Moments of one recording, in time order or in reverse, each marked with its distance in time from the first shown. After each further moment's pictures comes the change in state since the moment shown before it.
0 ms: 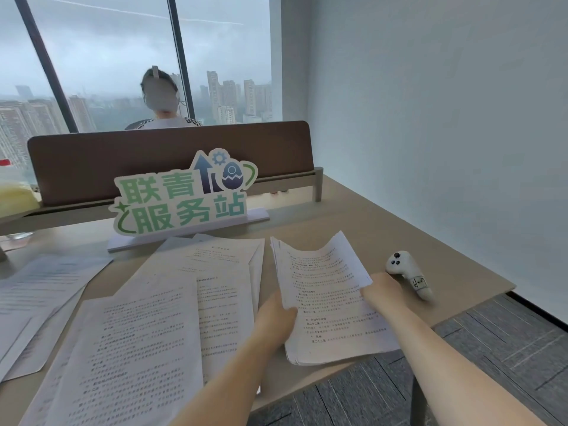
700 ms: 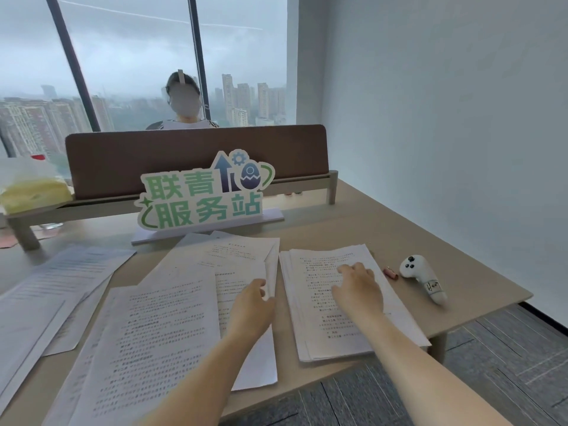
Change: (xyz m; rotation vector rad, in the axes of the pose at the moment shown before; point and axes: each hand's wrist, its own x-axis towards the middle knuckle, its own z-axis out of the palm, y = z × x) left_hand -0.013 -0.024 -0.059 0.160 0.257 -0.031; right_hand -0.057 -0.065 0.031 -0.216 0.180 -0.362
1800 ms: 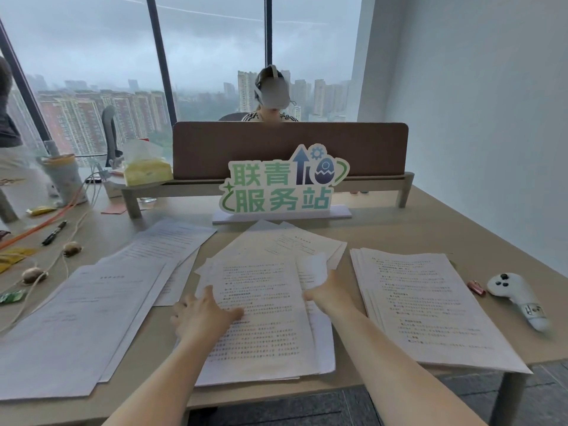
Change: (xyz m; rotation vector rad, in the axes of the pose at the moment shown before) left_hand -0.029 -0.154 -0.144 0.477 0.191 -0.457; right_hand -0.041 -0.175 0.056 0.634 -0.495 0.078
